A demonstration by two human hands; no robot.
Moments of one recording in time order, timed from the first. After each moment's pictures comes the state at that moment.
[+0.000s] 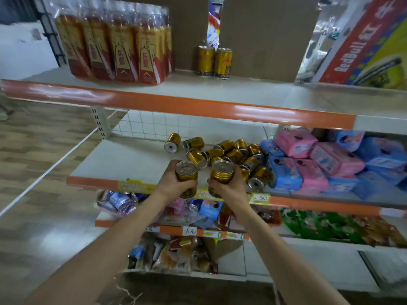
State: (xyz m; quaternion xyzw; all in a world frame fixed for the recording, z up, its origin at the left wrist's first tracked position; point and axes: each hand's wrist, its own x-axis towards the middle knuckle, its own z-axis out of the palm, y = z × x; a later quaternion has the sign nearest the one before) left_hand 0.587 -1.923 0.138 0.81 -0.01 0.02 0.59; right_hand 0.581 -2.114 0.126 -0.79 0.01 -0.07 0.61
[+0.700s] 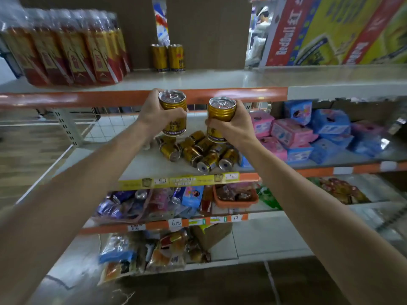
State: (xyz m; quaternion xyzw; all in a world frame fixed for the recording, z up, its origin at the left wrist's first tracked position) left_hand 0.570 -1.994 0.295 0.80 -0.11 0.08 0.58; right_hand 0.545 -2.204 0.258 -0.78 -0.04 -0.23 0.59
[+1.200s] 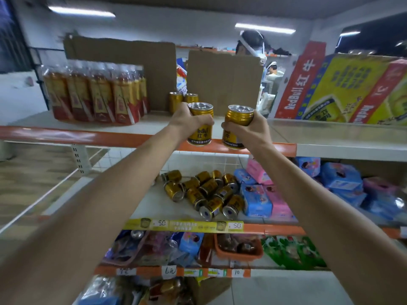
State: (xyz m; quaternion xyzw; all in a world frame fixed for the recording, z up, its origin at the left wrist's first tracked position) left_hand 0.623 -2.036 0.371 0.79 -0.10 0.08 0.60; right_hand 0.608 -2.224 0.350 -0.78 -0.06 -0.25 0.57
